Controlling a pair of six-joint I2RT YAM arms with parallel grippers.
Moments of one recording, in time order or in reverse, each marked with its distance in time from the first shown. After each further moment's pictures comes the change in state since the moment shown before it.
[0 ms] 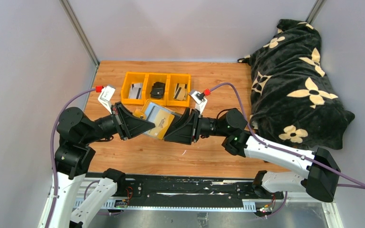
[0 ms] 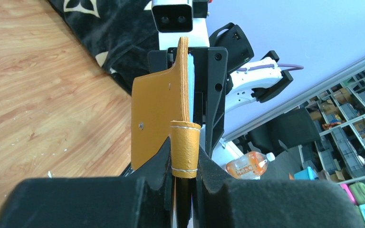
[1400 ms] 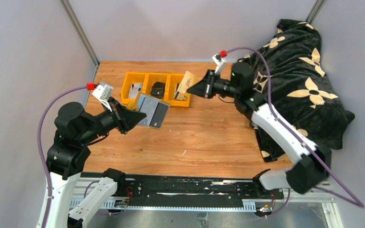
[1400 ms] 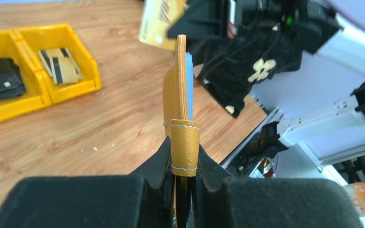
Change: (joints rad) left arm 0.002 0.041 0.142 -0.247 -0.314 0.367; right arm -0.481 0.093 0.356 -0.752 -0.015 -0.310
